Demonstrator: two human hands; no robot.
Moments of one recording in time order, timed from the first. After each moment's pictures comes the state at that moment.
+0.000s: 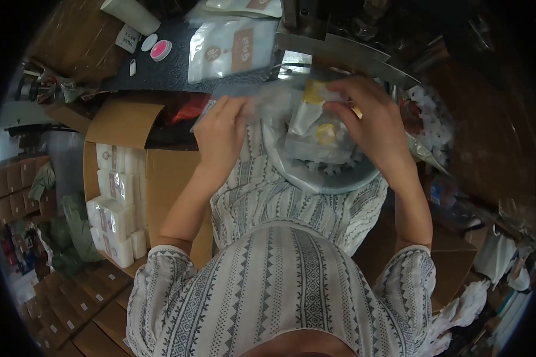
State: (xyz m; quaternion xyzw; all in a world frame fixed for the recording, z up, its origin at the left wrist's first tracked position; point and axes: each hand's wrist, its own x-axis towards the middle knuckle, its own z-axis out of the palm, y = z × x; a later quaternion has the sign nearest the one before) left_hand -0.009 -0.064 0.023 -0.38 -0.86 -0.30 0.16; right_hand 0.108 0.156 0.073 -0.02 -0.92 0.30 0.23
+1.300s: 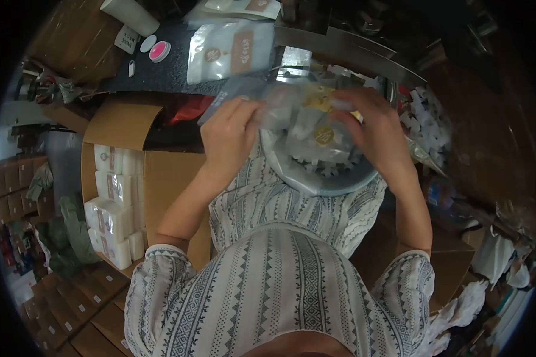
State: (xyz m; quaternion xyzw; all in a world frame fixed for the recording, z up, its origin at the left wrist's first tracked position) left_hand -0.001 -0.050 0.033 -0.42 -0.83 -0.33 0.17; right_hand 0.118 0.162 0.066 -0.02 -0.92 0.32 0.21
